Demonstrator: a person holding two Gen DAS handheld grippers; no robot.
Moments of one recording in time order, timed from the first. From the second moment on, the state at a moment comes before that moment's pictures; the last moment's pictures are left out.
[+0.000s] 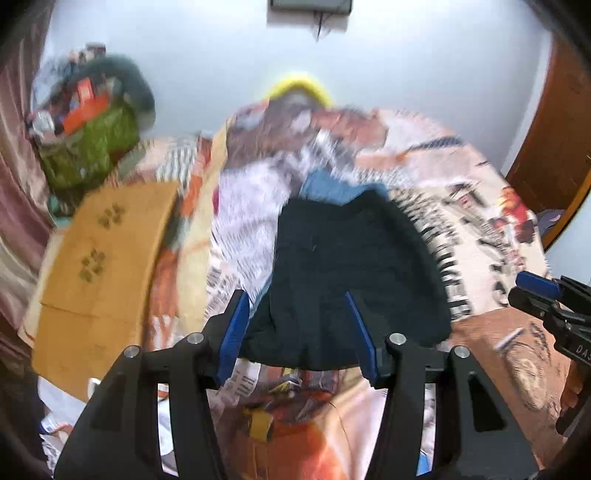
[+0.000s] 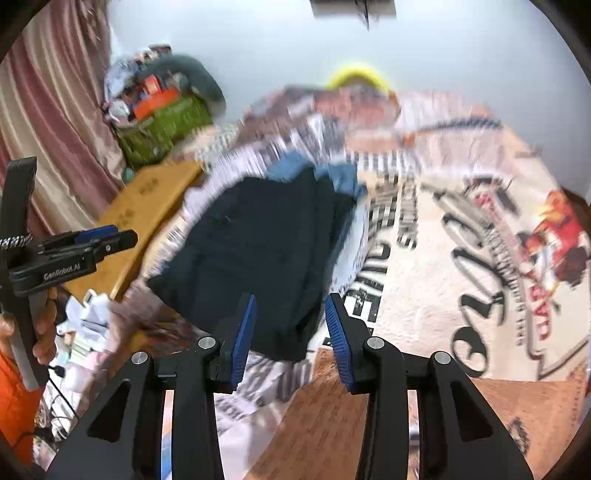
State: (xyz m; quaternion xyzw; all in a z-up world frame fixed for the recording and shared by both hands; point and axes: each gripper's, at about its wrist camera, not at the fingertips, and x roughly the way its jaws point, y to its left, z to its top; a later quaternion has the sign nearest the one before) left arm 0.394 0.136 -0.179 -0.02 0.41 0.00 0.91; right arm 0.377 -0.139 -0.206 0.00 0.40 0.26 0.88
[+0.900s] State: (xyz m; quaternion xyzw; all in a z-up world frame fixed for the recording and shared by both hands) left arm 0.103 0.063 0.008 -0.01 0.11 0.01 0.99; right arm 0.125 -0.174 -0.038 0.01 0.08 0.31 0.95
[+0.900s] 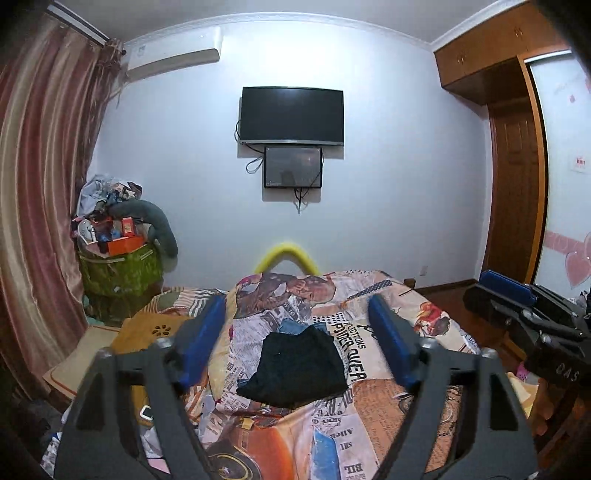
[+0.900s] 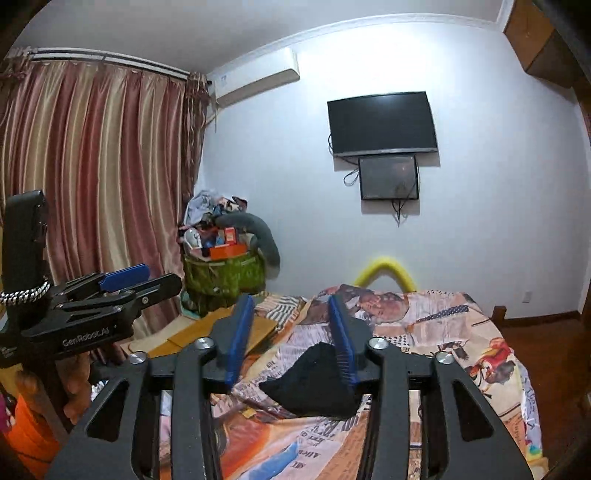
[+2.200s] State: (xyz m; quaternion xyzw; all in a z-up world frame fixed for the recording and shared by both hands) left arm 0.078 0.048 -0.004 -0.01 0.10 0.01 0.99; right arm 0.102 -0.189 -0.045 0.02 0.09 0.25 0.96
